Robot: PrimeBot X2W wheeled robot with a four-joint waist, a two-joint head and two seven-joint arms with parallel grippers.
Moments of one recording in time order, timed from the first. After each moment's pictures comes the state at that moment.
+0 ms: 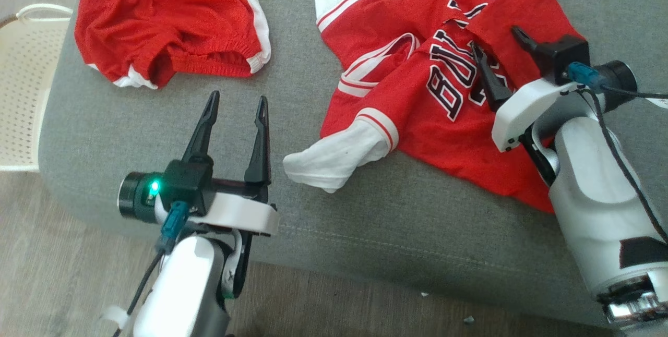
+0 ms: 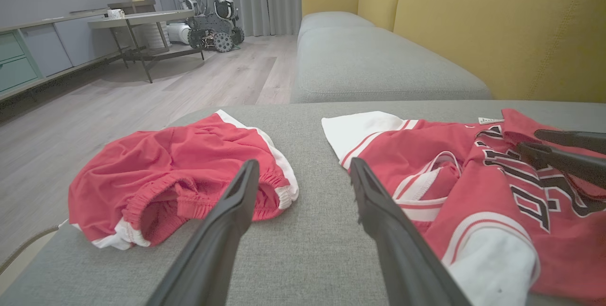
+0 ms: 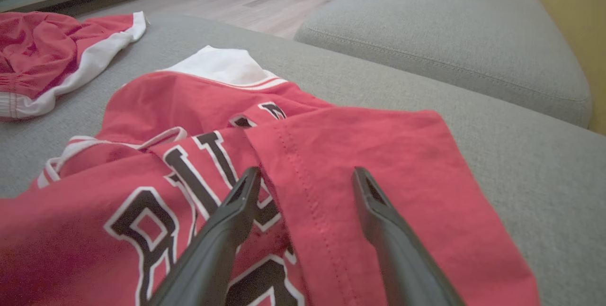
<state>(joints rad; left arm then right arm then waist) -0.24 0.04 -0.35 0.12 -0.11 0.16 -0.26 -0.75 -0.22 0.33 0.87 -0.01 0.12 -0.09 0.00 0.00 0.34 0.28</state>
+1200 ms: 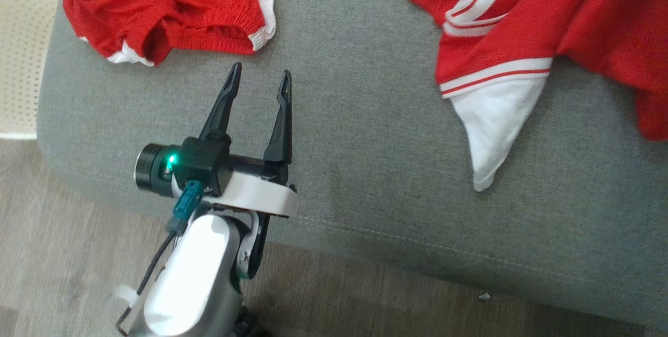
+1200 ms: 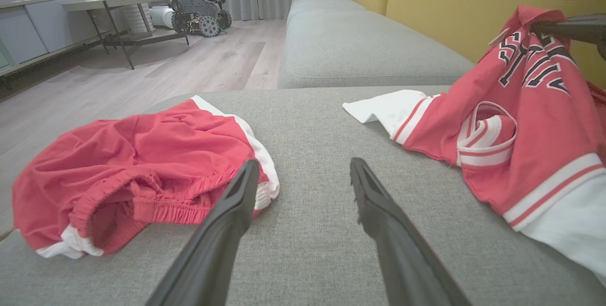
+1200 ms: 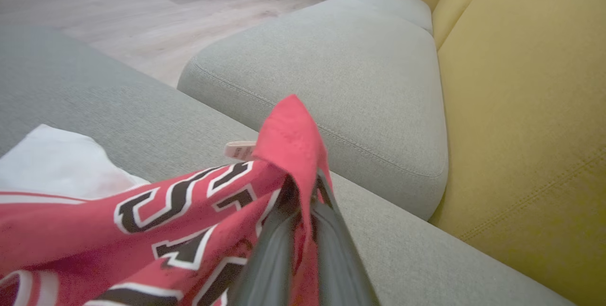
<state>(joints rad) -0.33 0.04 -0.41 0.12 -0.15 0.17 -0.26 -1.21 -0.46 0.38 1.02 -0.02 0.12 0.01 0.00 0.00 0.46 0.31</state>
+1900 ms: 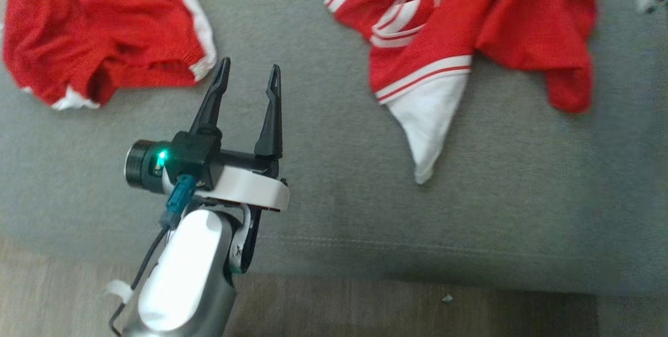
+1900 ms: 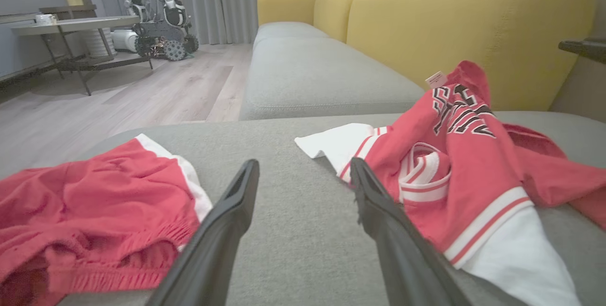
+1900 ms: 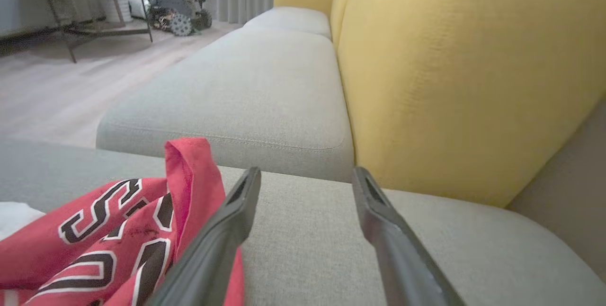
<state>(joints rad) -0.34 0.04 -0.38 0.14 -0.13 0.16 -0.26 -1.15 -0.36 -0.01 1.08 -0.15 0.12 -0.09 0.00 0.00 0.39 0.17</state>
